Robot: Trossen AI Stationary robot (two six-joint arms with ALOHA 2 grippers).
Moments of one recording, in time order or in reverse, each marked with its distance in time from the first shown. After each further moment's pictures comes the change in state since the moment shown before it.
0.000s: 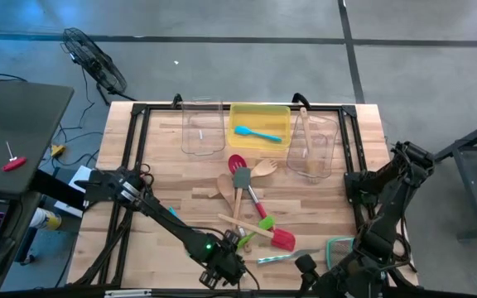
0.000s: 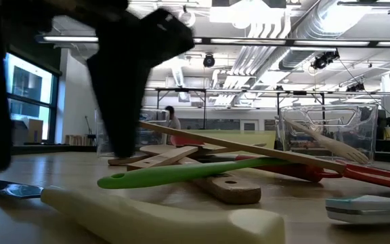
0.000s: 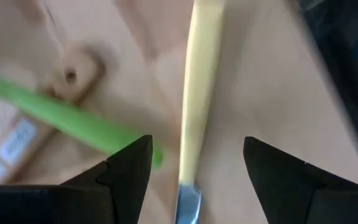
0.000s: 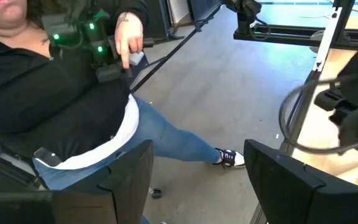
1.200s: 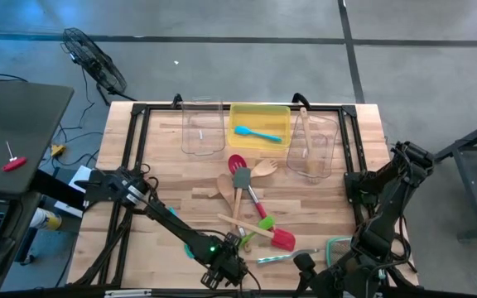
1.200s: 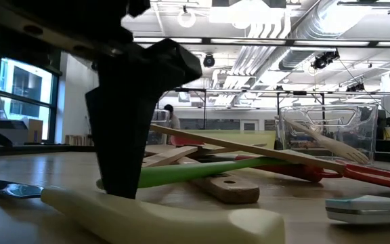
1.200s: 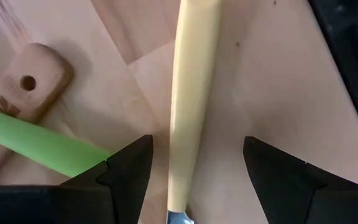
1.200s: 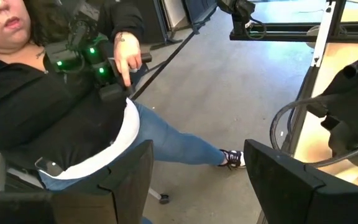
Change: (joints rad) left arm 0.006 0.059 0.002 0.062 0.041 0.008; right arm -0.012 0.000 0.000 0.013 -0.004 0.057
